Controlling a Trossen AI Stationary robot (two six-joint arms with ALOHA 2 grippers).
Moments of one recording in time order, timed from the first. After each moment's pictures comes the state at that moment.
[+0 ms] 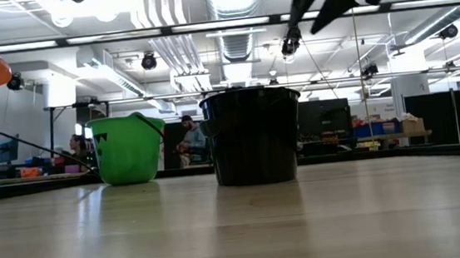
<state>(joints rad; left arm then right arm) 0.50 0.95 1.40 -1.13 0.65 0.17 0.22 1.48 1.34 -0.99 0.82 1.08</state>
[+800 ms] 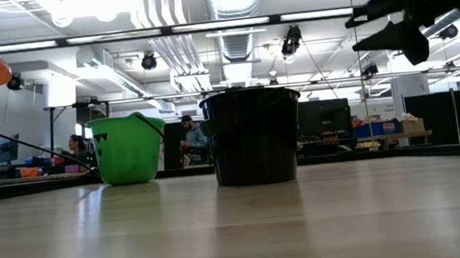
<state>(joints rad) 0.50 0.91 1.40 -0.97 0.56 0.00 0.22 0.60 0.38 -0.07 0.60 0.71</state>
